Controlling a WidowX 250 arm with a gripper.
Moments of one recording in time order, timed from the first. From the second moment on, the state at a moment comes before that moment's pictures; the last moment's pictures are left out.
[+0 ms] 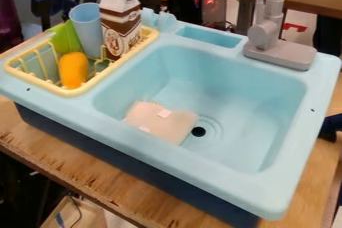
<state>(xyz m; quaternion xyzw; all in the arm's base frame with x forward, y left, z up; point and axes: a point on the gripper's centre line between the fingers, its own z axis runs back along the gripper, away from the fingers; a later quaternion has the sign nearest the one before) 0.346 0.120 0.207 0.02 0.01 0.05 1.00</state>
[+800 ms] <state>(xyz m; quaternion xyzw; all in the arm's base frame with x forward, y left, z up) 0.354 0.125 0.214 -0.03 0.00 0.05 1.00</state>
